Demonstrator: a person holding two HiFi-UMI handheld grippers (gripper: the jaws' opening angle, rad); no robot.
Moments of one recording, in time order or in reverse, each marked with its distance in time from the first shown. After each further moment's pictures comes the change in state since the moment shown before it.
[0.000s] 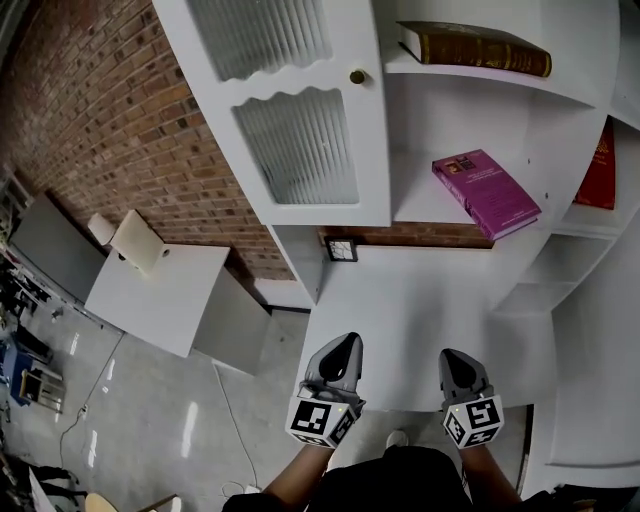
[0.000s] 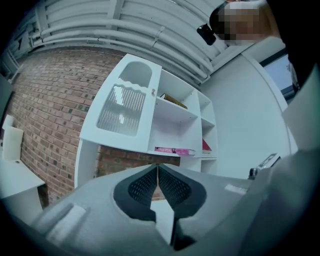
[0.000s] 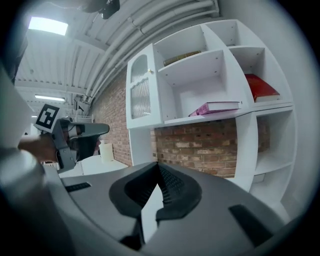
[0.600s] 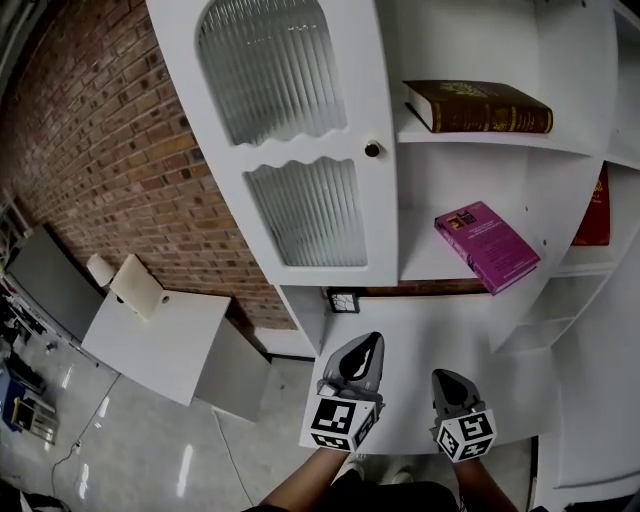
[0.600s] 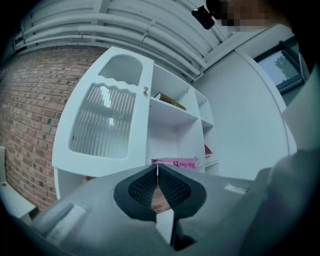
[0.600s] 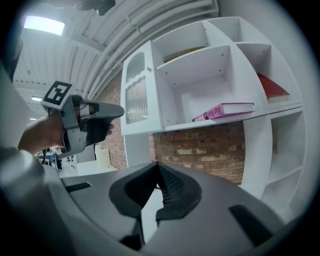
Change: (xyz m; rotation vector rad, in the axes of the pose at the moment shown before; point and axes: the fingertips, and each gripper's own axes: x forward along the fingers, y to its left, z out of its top) left arm 0.092 0.011 0.071 0.106 -0.006 -0.092; right arm 0.068 0.000 0.039 0.015 -0.044 -0.019
